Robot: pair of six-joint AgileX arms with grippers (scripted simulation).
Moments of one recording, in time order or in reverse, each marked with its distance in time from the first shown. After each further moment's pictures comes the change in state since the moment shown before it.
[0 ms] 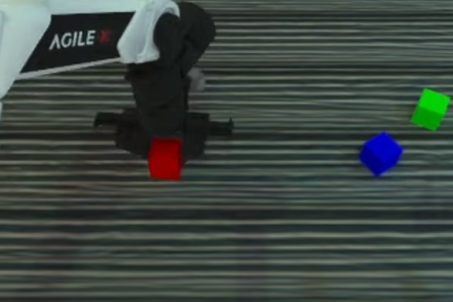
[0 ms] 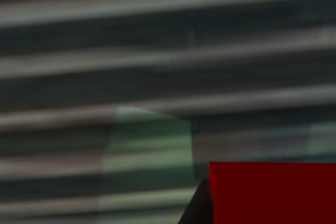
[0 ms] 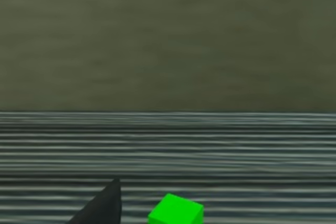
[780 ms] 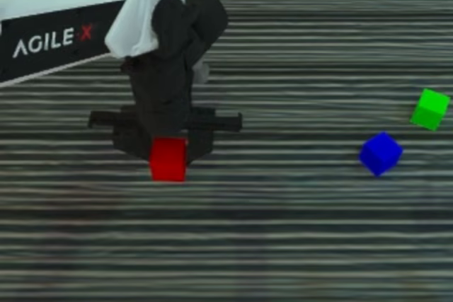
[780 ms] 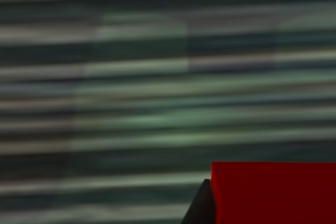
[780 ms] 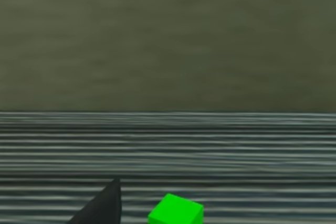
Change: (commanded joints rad) left arm -0.076 -0.155 -0.036 -0.119 -0.004 -0.114; right arm 0.000 0.000 0.000 0.000 0.000 0.000
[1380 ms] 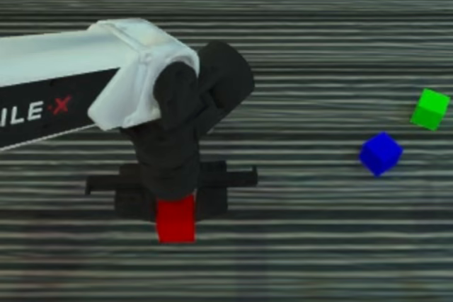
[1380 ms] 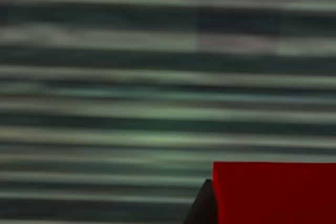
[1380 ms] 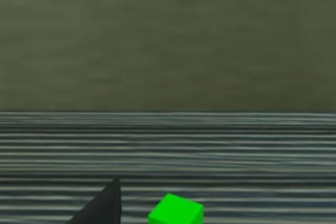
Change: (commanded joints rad) left arm -0.180 -0.232 -0.255 0.017 -0.007 -0.275; right arm 0.000 0.000 0.000 0.000 0.000 0.000
